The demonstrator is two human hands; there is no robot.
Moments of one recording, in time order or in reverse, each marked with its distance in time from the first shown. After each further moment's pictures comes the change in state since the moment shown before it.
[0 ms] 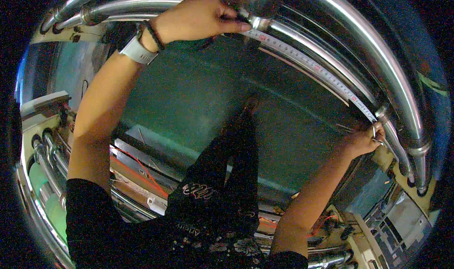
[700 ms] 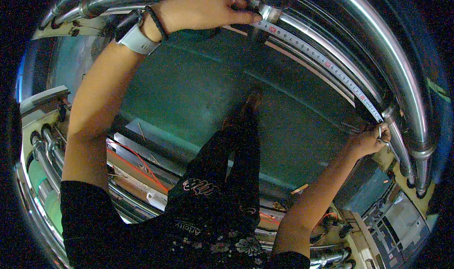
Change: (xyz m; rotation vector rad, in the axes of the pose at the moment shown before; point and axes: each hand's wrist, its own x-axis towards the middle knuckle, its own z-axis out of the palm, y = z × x) left_hand -0.016 0.020 -0.023 0.046 -0.014 -0.053; right_hand 0.004 0.006 -0.011 0.003 -0.030 0.039
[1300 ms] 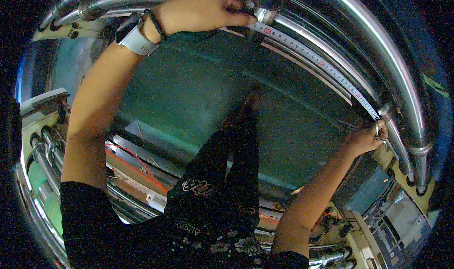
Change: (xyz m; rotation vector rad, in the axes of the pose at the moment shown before) left_hand -0.003 0.001 -0.002 -0.029 0.042 0.051; right_hand 0.012 0.009 -0.005 -0.092 0.008 -0.106
